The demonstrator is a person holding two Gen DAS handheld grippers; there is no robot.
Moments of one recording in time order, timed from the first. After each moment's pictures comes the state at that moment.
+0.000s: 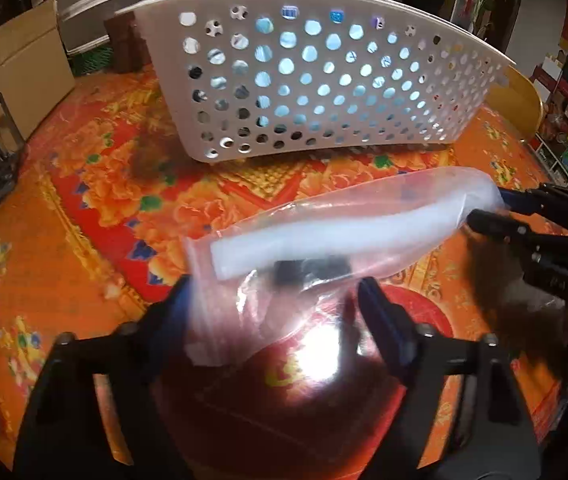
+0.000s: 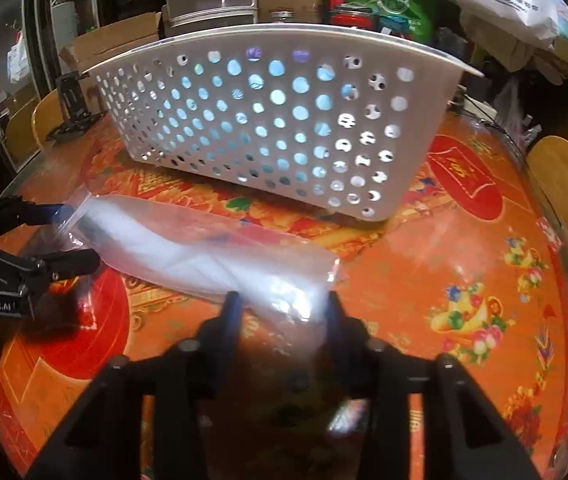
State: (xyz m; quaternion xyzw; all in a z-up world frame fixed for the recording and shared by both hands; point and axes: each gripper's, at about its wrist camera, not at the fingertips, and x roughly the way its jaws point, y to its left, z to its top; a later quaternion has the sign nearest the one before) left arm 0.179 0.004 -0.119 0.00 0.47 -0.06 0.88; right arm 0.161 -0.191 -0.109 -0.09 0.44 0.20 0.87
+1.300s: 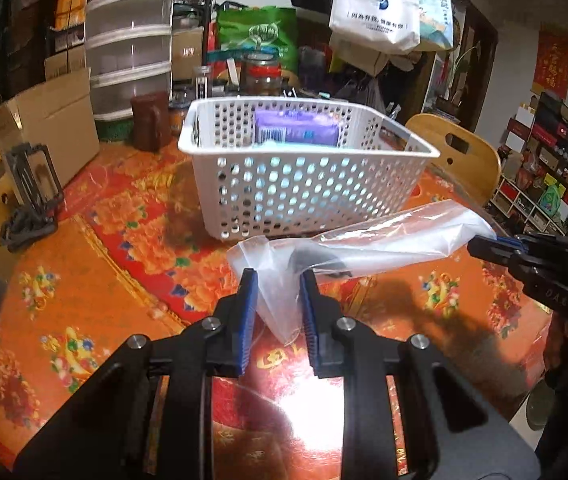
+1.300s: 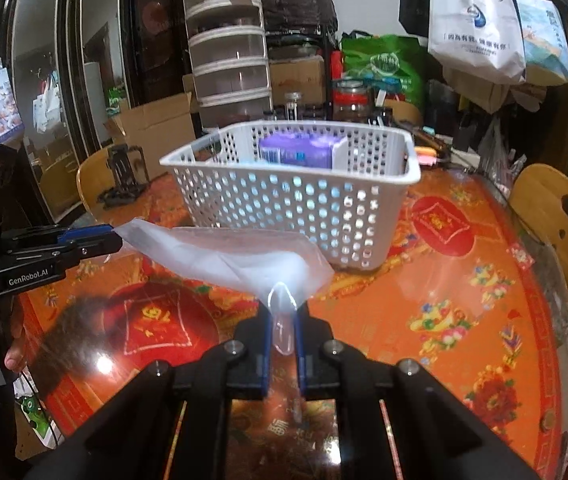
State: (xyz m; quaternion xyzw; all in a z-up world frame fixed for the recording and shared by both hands) left arm 0.099 0.022 -0.033 -0.03 0.34 -0.08 0.94; right arm 0.087 -0.210 -0.025 -0.03 0.33 0.23 0.91
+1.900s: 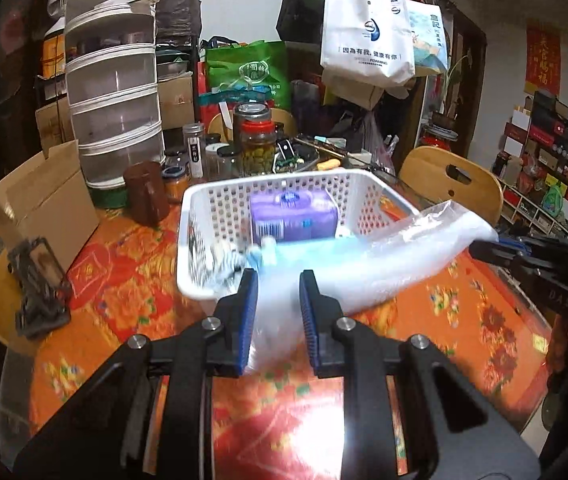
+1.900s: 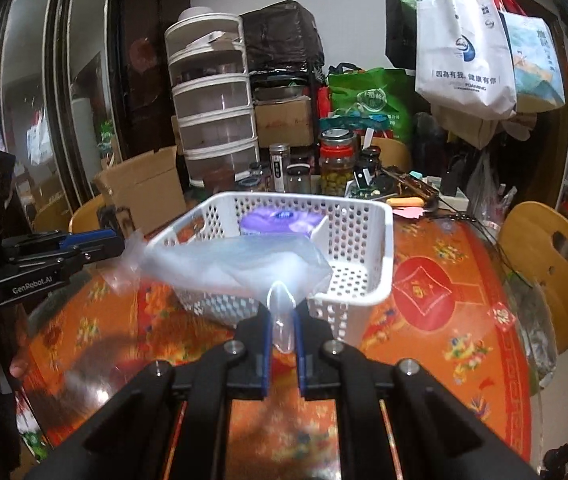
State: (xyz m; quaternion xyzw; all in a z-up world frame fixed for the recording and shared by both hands) left arm 0.150 0.011 0.059 0.01 0.30 -0.08 0.95; right arm 0.144 -0.221 0.041 0.00 0.29 0.21 0.93
